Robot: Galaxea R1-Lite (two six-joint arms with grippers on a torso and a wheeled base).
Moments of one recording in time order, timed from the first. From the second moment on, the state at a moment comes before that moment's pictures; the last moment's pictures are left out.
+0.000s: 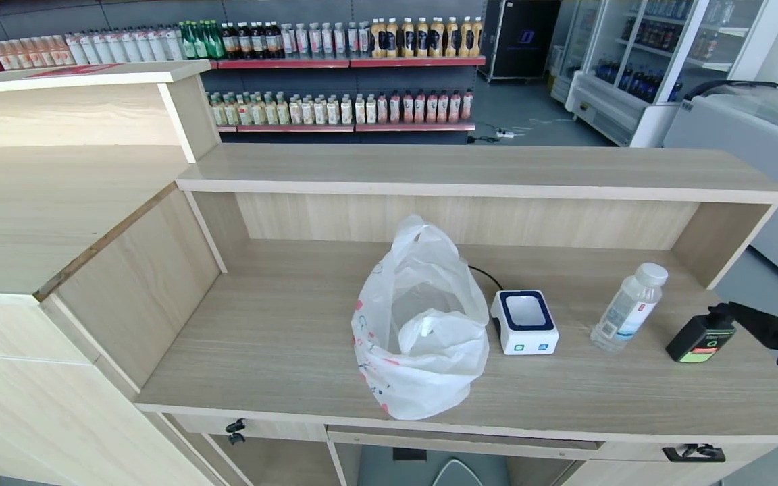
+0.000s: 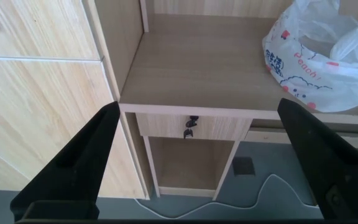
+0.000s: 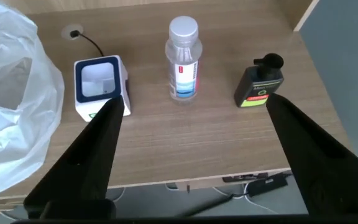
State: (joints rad) left arm 0.00 0.00 0.00 0.00 -0.02 -0.01; right arm -0.10 1.16 -0.39 -0.54 -0.04 -0.02
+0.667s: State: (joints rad) left arm 0.00 0.00 0.00 0.00 -0.02 -0.01; right arm -0.27 1.75 -0.24 -1.29 0.06 -0.17
